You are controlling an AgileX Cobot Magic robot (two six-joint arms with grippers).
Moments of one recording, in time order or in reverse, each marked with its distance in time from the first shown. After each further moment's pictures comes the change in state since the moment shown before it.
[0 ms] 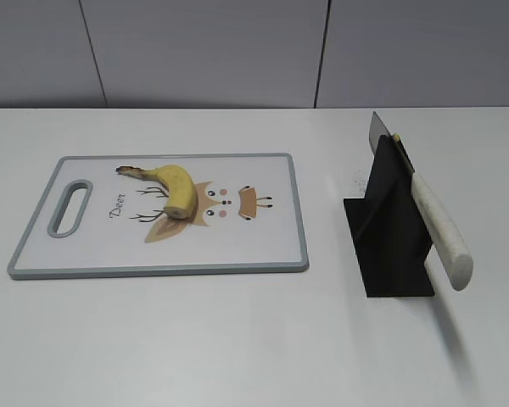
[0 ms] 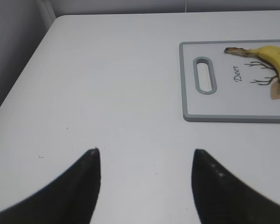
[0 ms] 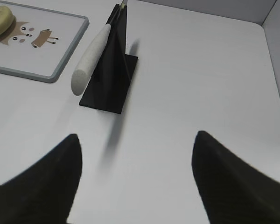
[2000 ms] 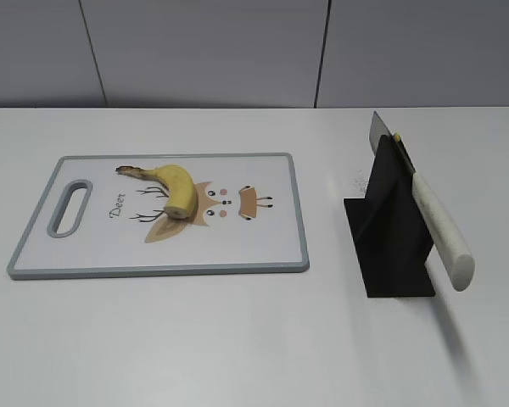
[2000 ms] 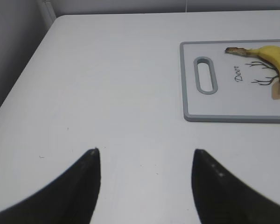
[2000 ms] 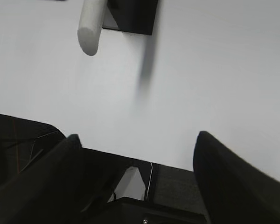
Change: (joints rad) left arm 0.000 0.000 0.000 0.001 0.000 0.000; right arm 0.000 0.706 -0.259 0.060 0.163 0.087
